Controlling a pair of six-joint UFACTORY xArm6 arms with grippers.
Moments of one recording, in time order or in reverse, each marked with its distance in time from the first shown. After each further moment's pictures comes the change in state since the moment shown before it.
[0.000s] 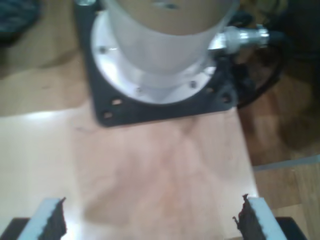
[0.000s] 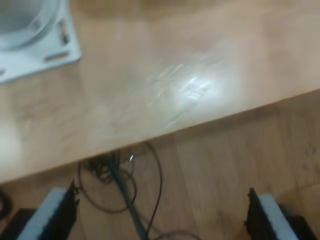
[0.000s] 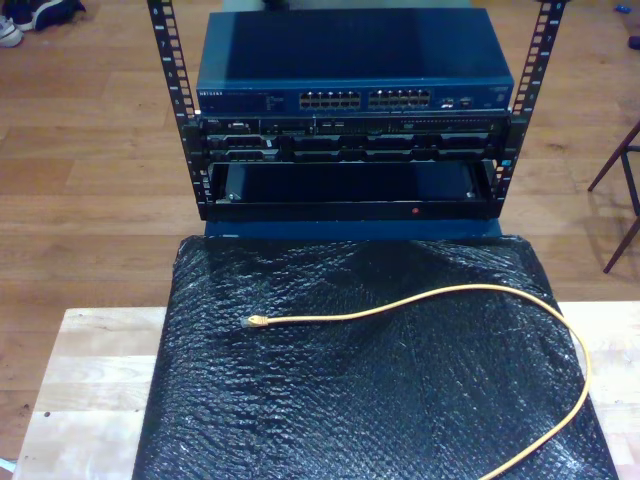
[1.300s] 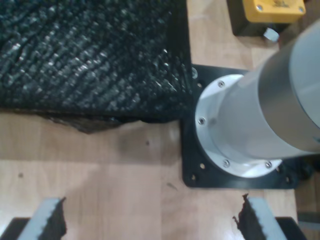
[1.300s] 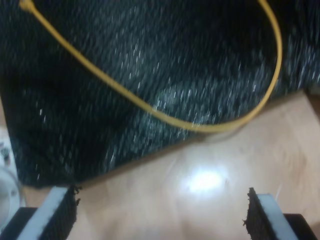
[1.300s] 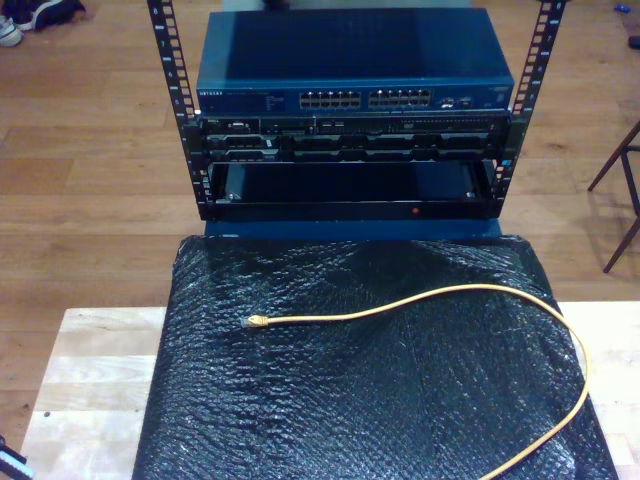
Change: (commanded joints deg) left arm -19.2 0.2 -3.6 -12.1 4.2 -28.7; right arm 28.0 0.5 -13.6 17.4 10.5 34.4
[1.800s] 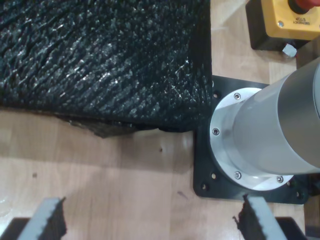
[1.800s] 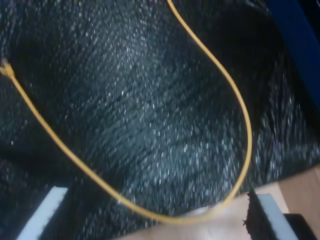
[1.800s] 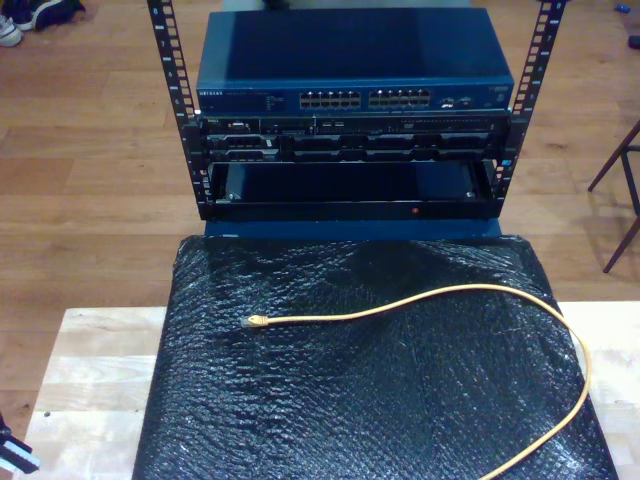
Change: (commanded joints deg) left arm -2.2 0.0 -0.2 -0.5 -0.8 -3.4; right arm 21.0 3.0 -3.7 1.2 -9.2 12.1
